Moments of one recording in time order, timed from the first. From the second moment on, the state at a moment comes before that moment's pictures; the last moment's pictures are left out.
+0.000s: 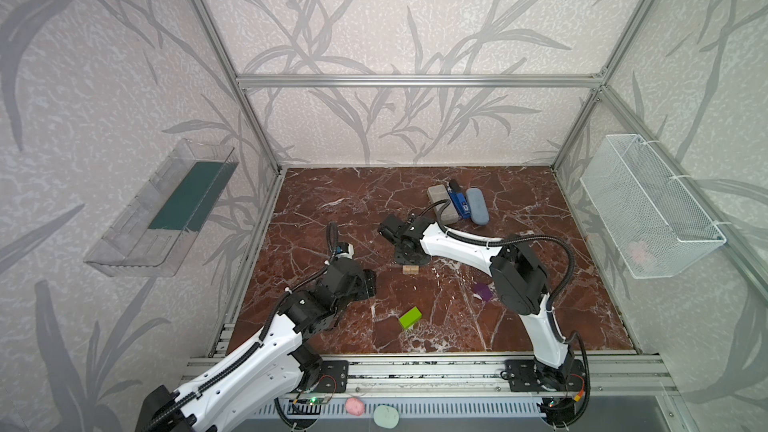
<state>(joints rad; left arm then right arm) -0.66 0.78 0.51 -0.52 -0.20 -0.74 0.92 2.16 1.72 -0.90 0.26 0.95</state>
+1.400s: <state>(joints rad) -0.62 0.77 0.56 -0.66 -0.20 -0.70 0.91 1.70 1.36 -0.65 0.20 0.68</state>
